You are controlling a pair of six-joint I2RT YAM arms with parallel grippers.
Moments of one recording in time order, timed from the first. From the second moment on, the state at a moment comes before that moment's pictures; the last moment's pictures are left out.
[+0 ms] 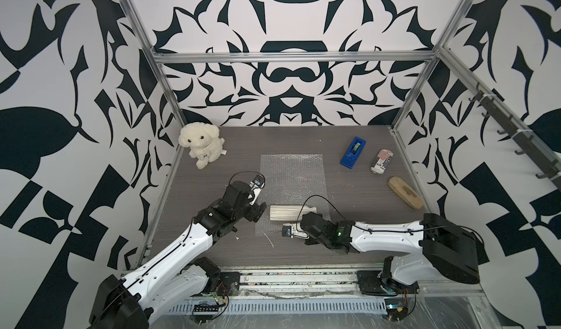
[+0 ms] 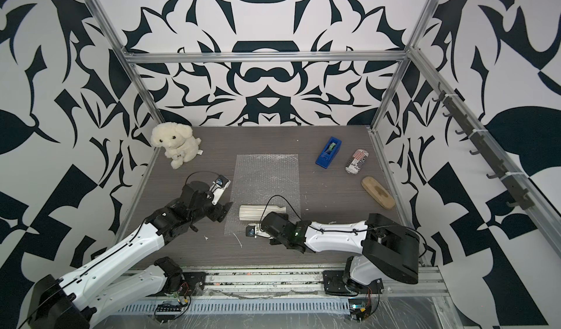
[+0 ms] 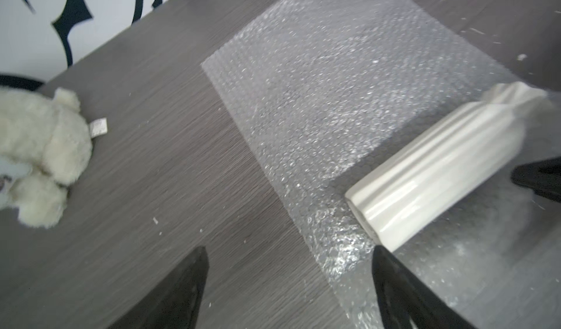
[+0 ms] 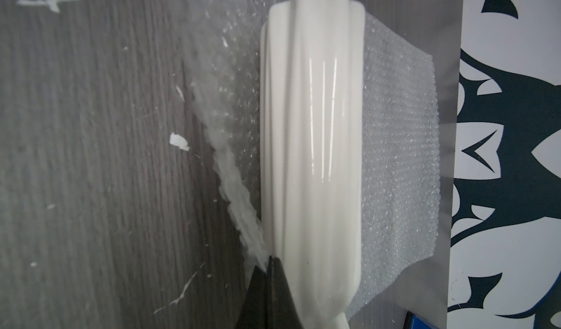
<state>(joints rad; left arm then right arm) -0.69 0.90 0.61 -0.40 -0.12 0.18 1.13 1.43 0.64 -0.09 0.34 -0.62</state>
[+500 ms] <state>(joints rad) -0.81 0.76 0.48 -0.30 -0.07 0.45 1.06 1.45 0.69 -0.12 0.30 -0.62</state>
